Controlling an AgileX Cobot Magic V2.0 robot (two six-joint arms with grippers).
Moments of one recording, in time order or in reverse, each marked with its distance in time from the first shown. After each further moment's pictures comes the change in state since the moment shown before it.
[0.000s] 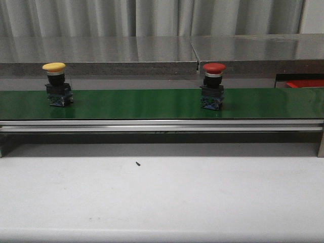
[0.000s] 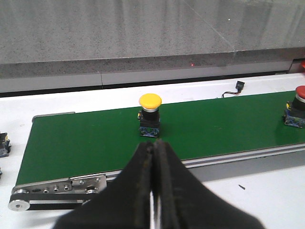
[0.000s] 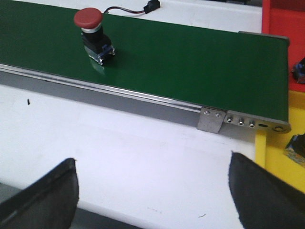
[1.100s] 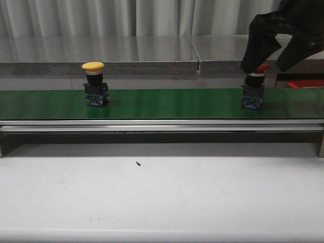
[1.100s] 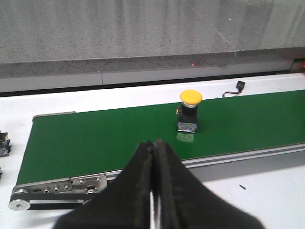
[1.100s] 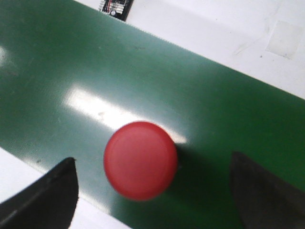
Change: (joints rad) left arm 0.000 0.000 0.000 0.000 0.001 0.002; right arm 0.241 0.974 -0.630 -0.068 -0.072 -0.009
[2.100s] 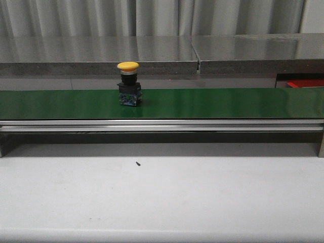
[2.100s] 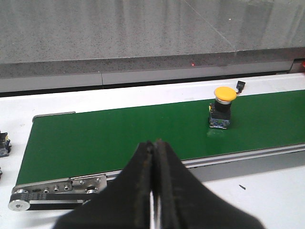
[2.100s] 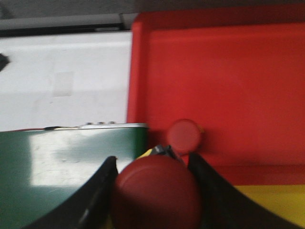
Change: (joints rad) left arm 0.000 0.000 0.000 0.000 0.000 0.000; right arm -0.522 0.056 -0.329 -0.023 0.192 0.081
